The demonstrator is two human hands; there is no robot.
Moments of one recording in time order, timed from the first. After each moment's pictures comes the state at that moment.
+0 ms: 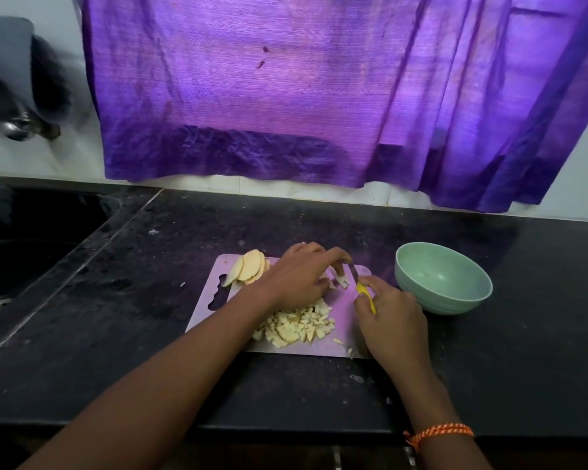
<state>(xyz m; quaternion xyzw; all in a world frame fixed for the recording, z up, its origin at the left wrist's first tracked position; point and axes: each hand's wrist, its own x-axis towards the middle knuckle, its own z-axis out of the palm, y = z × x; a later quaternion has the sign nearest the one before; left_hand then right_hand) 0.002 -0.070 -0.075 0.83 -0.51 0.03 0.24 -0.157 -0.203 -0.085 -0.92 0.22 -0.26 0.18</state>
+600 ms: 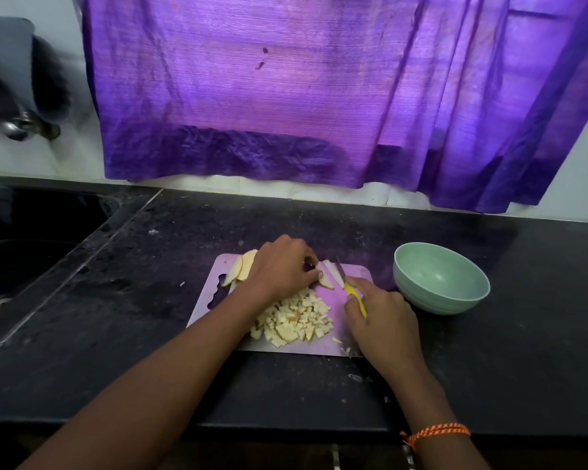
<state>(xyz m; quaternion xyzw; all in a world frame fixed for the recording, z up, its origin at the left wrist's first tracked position) 0.020 -0.066 -0.076 0.89 -0.38 0.15 0.19 -0.160 -0.194 -0.080 -0.94 0.17 -0.24 0.16</state>
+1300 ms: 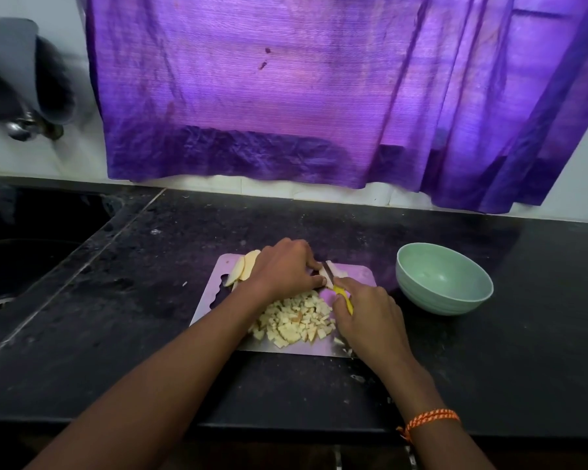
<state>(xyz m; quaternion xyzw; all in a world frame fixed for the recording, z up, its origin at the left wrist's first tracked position) 0.022 -0.065 -0.074 0.91 -0.37 0.07 0.18 -0.145 -0.181 -0.077 -0.96 0.14 -0.21 0.14</state>
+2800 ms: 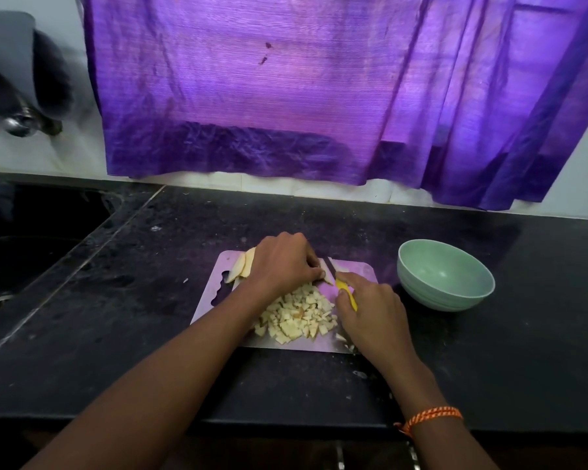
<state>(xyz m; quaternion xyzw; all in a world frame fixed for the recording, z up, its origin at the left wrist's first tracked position) 0.022 -0.065 -0.070 0.91 -0.35 0.13 0.19 -0.147 -0.182 -0.080 -0.95 0.14 -0.23 0.16</state>
